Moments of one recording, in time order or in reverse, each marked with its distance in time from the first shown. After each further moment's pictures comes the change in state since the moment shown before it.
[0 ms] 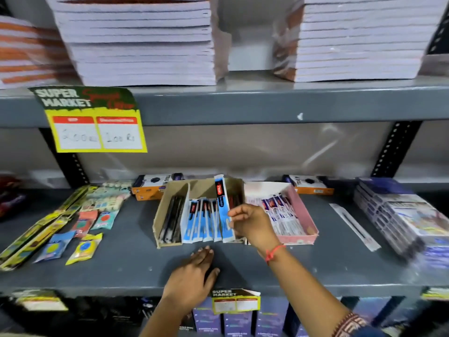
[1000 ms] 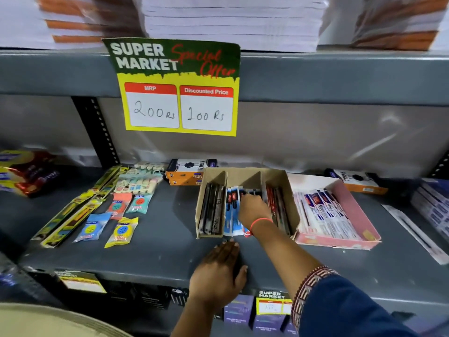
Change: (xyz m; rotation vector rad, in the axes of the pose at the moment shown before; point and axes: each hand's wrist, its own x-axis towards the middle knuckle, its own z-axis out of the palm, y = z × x) left_hand -0.014 -0.029 -0.007 -0.001 0.193 0.082; right_hand 0.067 0.005 0.098 -0.938 0.031 0.031
